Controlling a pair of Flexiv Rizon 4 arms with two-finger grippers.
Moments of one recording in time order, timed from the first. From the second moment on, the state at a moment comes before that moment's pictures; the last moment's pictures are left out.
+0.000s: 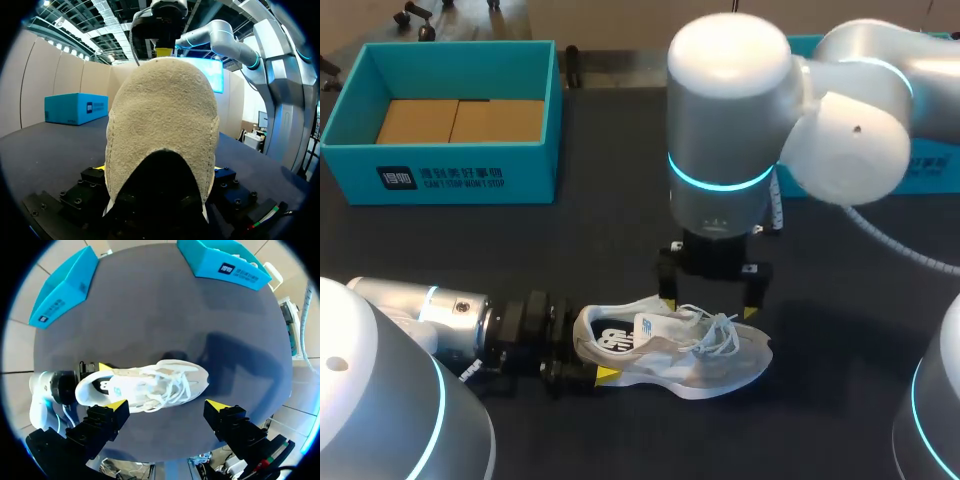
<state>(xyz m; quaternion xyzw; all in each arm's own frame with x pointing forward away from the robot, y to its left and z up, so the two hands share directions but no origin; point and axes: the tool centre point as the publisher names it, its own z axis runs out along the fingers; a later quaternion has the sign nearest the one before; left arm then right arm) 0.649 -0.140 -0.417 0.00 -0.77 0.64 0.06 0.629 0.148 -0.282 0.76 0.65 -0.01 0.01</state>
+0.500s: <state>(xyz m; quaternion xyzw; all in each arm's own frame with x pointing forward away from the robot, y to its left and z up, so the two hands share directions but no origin) 0.649 -0.140 -0.417 0.00 -0.77 0.64 0.06 0.626 0.185 -0.298 0.74 0.68 0.03 -0.01</state>
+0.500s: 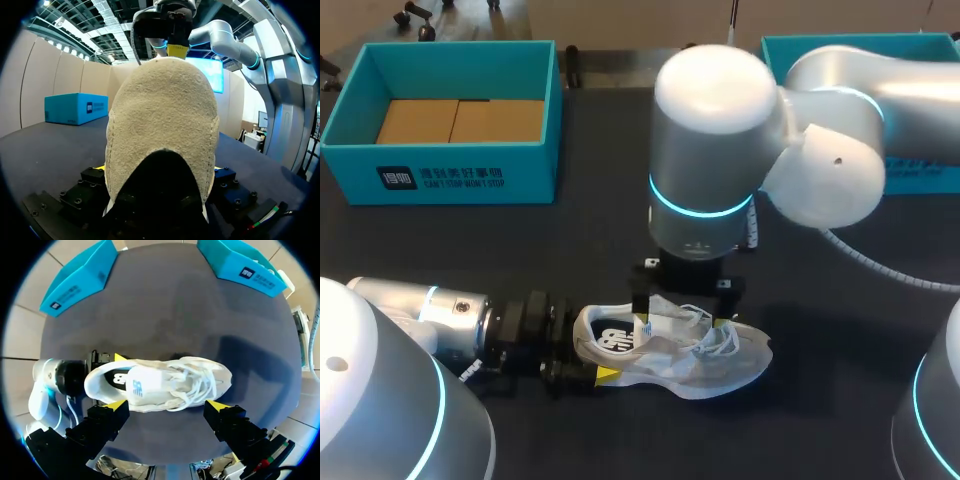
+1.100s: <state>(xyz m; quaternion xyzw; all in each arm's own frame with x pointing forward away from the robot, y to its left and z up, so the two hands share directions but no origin) 0.649 -0.140 -0.417 0.00 -0.77 0.64 0.06 0.641 0.215 -0.322 0.72 0.69 0.01 -0.01</state>
